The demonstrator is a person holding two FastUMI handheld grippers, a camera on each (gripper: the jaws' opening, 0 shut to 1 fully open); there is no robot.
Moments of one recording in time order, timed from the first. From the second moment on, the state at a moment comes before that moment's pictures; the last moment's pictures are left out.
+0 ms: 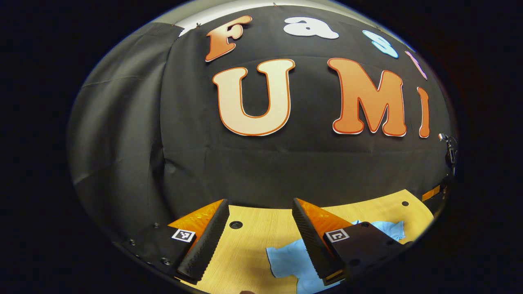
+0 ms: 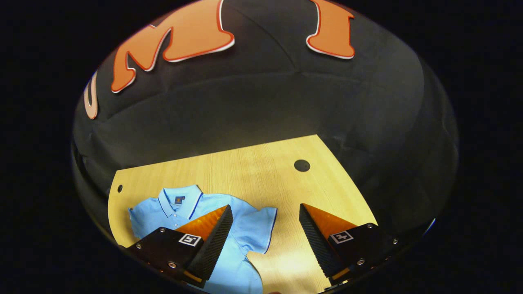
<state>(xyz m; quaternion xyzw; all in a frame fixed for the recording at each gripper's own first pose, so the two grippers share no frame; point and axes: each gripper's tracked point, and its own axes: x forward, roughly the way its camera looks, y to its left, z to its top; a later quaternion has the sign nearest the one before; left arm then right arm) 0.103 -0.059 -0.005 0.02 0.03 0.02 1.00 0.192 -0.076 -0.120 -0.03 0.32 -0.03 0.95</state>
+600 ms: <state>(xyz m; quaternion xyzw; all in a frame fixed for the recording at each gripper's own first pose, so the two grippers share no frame) 0.108 -0.036 -0.027 0.01 0.06 0.04 1.00 0.212 -0.092 -0.235 -0.05 0.49 -0.04 0.87</state>
